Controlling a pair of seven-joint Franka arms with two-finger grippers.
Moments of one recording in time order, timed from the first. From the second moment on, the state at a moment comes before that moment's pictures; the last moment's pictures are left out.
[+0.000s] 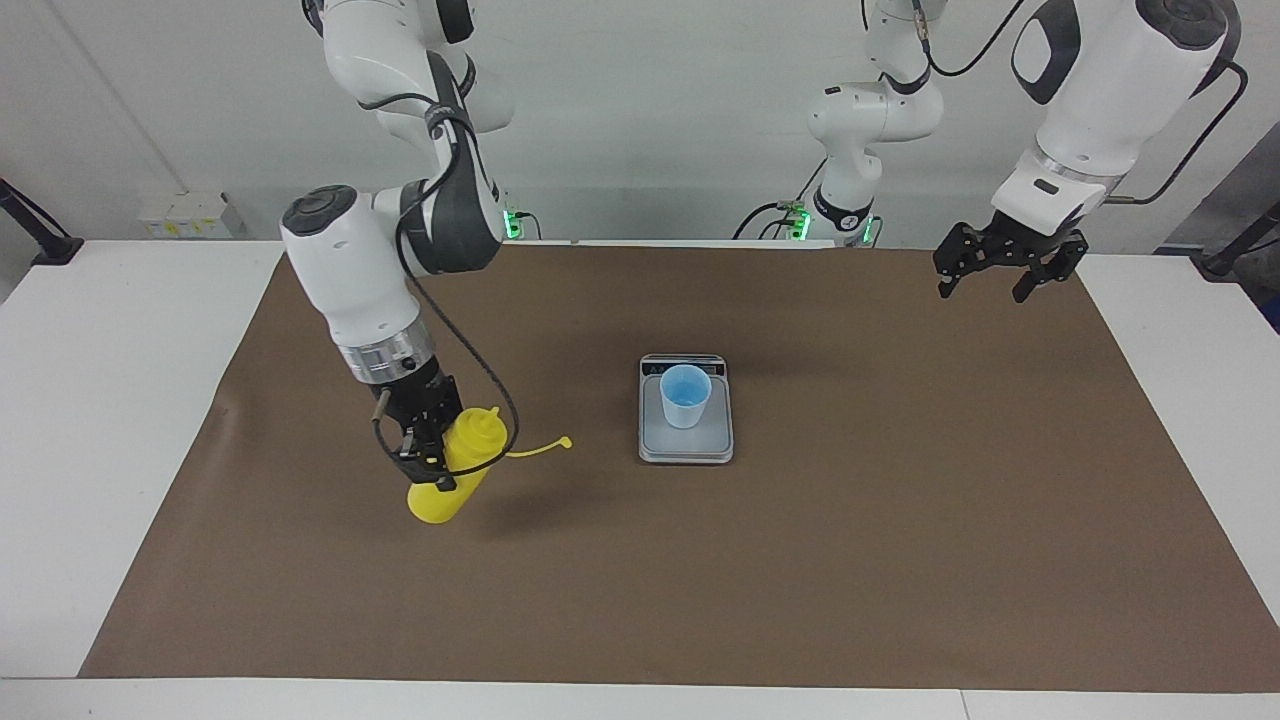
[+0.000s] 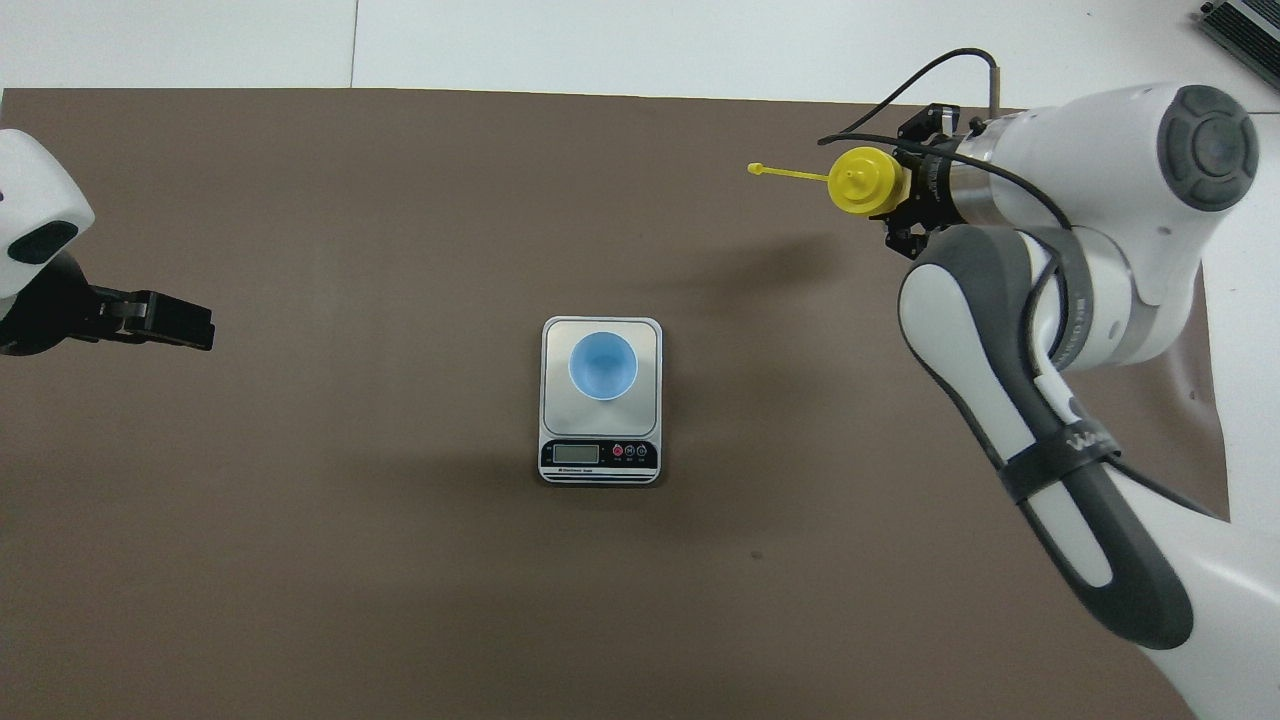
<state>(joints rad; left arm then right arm) 0.01 -0.04 -0.12 -1.67 -0.02 1.64 0.02 0.19 0.34 -0.01 -1.63 0.14 2.34 1.70</state>
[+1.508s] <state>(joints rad) 0.01 -0.04 -0.12 -1.67 -0.02 1.64 0.02 0.50 0.42 -0.01 -1.68 -0.86 2.39 2.29</state>
